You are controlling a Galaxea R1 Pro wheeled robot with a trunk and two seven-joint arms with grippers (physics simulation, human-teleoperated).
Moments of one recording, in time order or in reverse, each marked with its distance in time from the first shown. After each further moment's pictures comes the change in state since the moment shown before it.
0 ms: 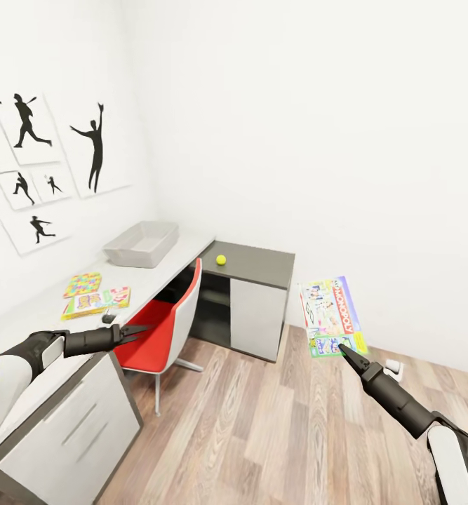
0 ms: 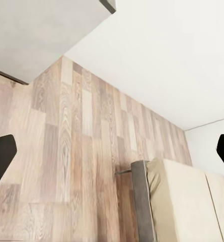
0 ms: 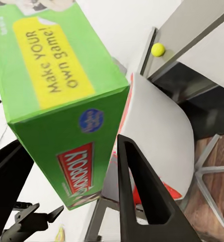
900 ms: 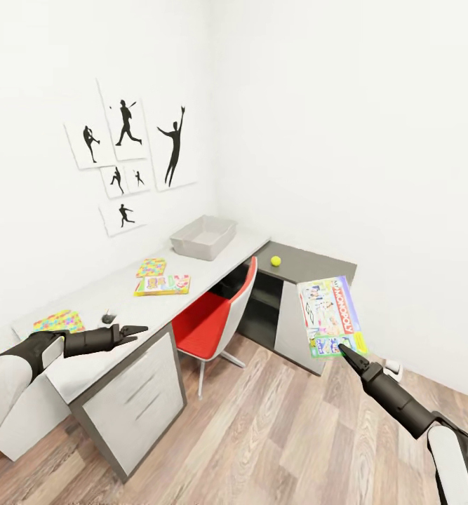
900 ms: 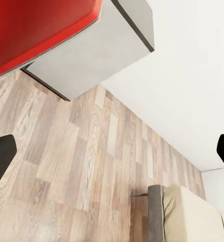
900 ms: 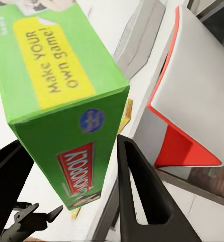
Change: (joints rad) left arm 0.000 0.000 0.000 0.000 0.000 -0.001 0.000; right arm 0.000 0.000 0.000 0.000 0.003 -0.001 0.002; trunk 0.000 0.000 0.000
